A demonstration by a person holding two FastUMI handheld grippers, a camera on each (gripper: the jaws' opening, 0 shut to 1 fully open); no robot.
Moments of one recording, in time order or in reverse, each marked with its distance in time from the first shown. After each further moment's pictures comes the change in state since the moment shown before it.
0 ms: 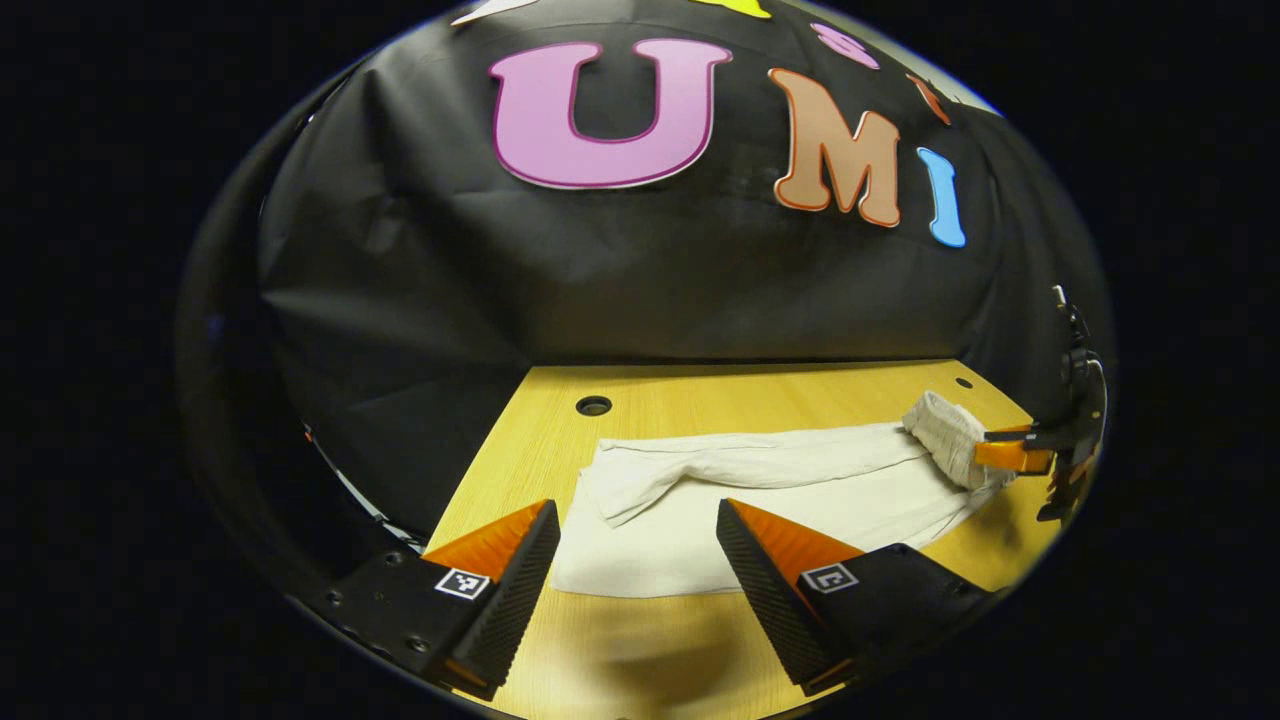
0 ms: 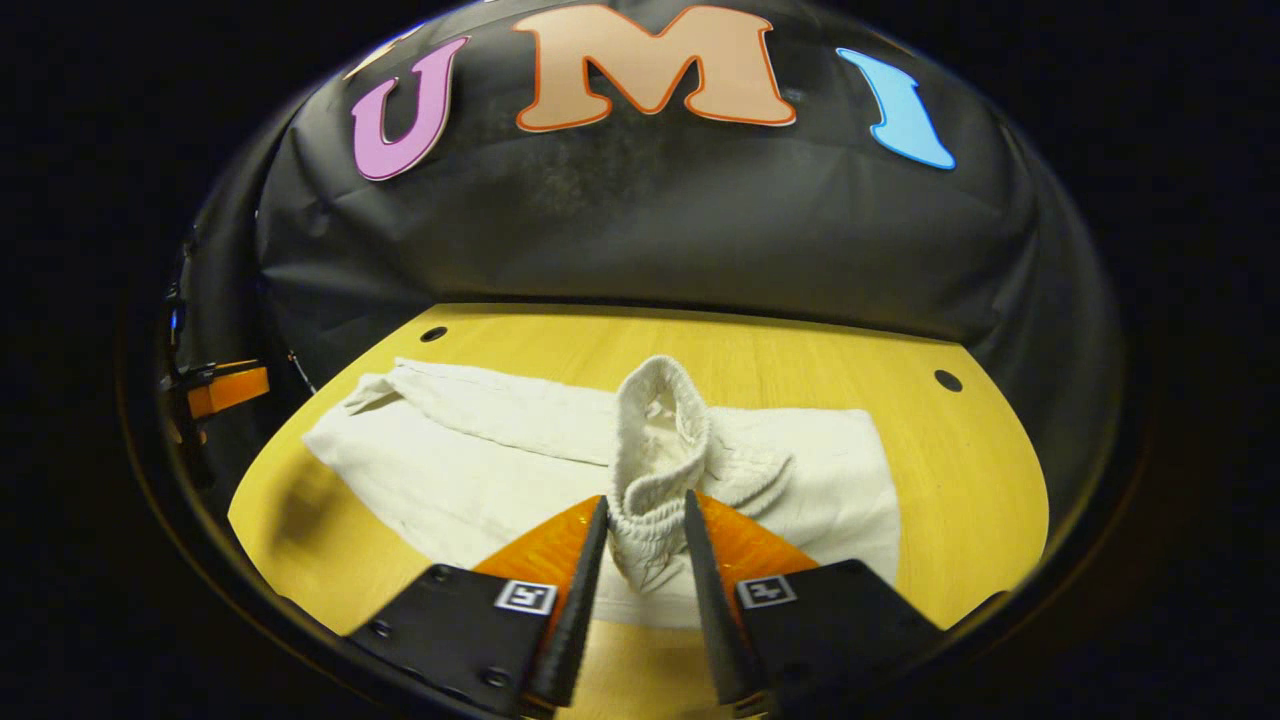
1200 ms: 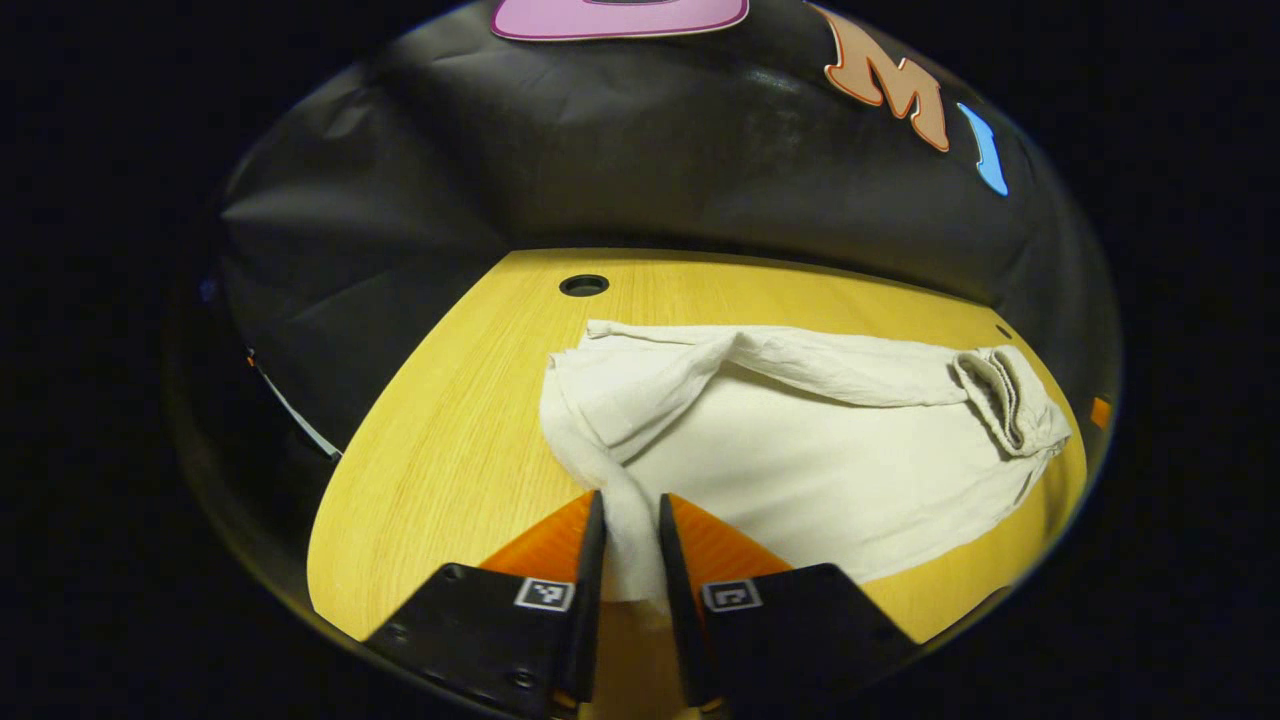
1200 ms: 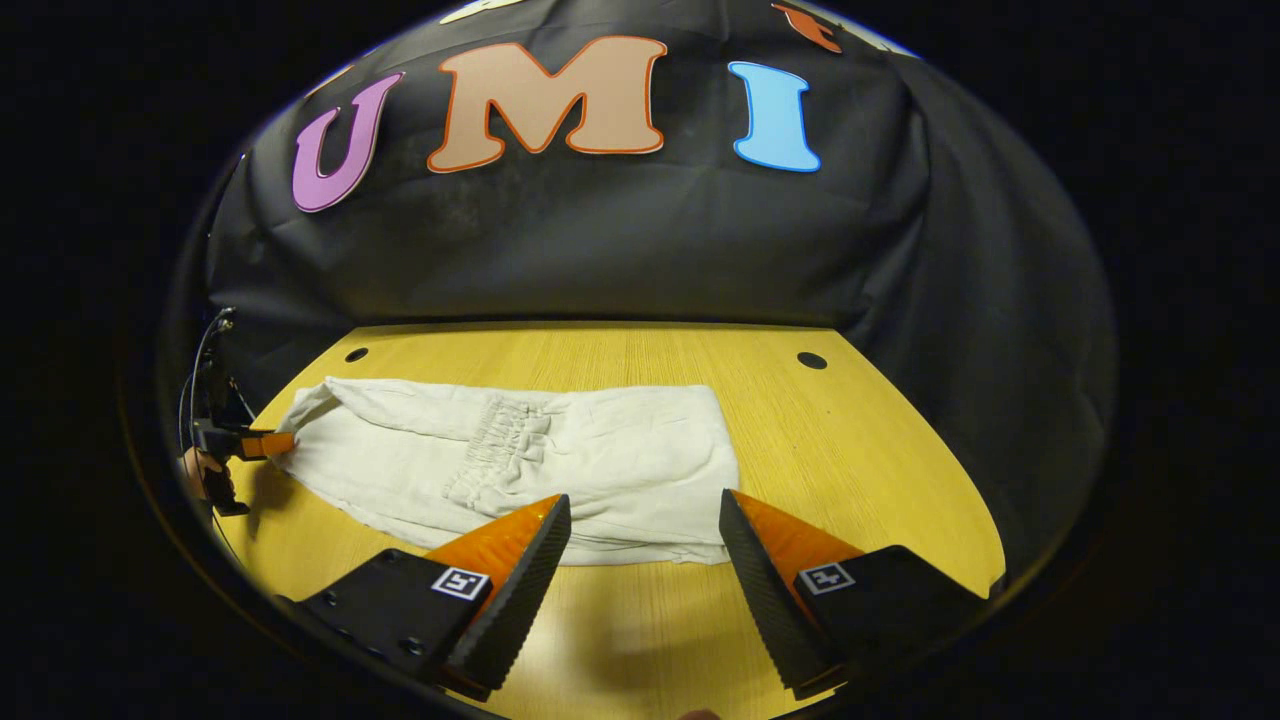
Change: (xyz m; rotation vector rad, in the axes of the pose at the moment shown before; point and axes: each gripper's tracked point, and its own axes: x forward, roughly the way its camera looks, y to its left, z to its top) left arm 0.093 -0.003 -0.100 -0.053 0.228 -0.011; right arm -0.092 -0.103 -0.004 0.074 -0.040 -0.268
